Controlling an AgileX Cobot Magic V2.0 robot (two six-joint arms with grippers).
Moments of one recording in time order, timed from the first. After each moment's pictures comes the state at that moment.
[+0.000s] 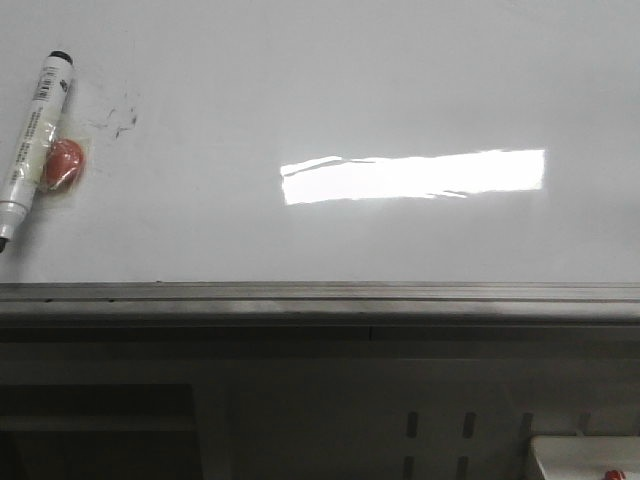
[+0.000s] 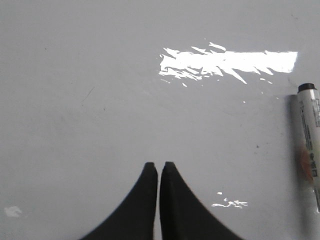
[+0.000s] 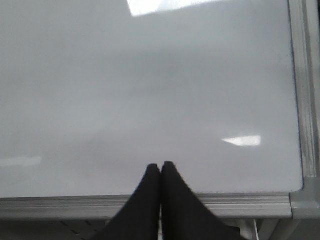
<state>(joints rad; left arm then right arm) -0.07 0.33 -0.22 -0.03 0.16 -0.04 0.00 0.38 -0.31 0.16 0.43 -0.03</state>
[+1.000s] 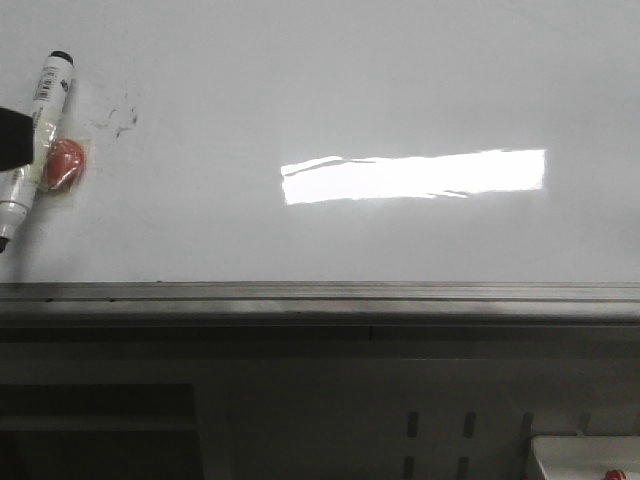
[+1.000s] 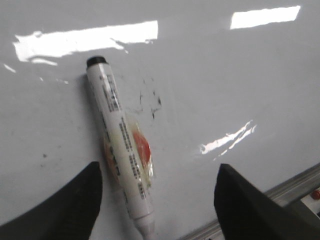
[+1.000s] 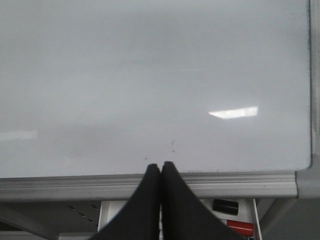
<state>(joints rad) -0.60 0.85 -0.22 -0.06 -0.31 -0.07 0.00 0.45 -0.32 0.16 0.46 -0.03</state>
